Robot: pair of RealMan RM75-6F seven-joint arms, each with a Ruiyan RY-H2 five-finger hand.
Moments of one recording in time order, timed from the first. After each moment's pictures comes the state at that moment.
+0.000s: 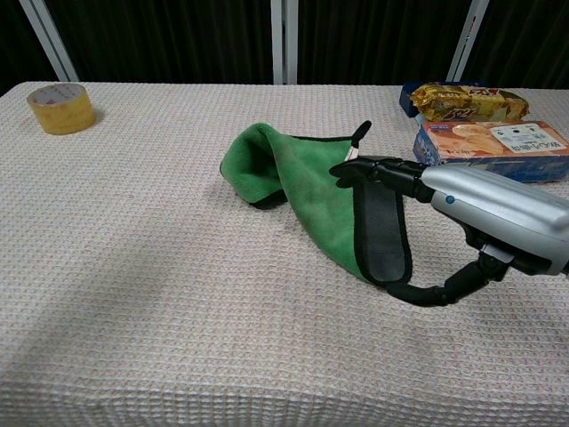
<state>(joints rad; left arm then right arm) -0.25 -1.28 0.02 -1.68 1.90 1.55 -0.05 0.45 -1.51 -0.04 -1.61 -1.73 1.15 0.04</state>
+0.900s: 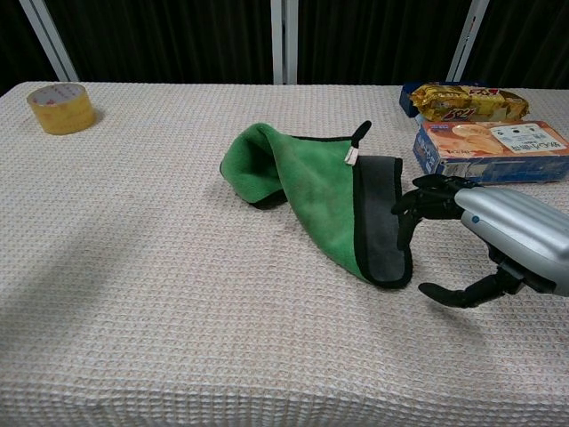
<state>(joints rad) -0.21 -1.30 0.05 -1.62 1.75 1.51 -0.10 0.35 -1.64 -0.03 -1.49 -1.57 1.22 -0.15</state>
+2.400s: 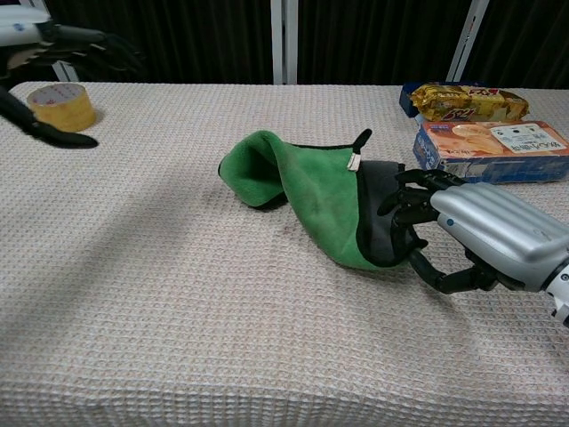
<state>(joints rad) -0.65 -1.21 -0.15 -1.61 1.55 0.93 -0.35 0.38 -1.70 -0.02 -1.40 -1.61 1.23 -0.21</state>
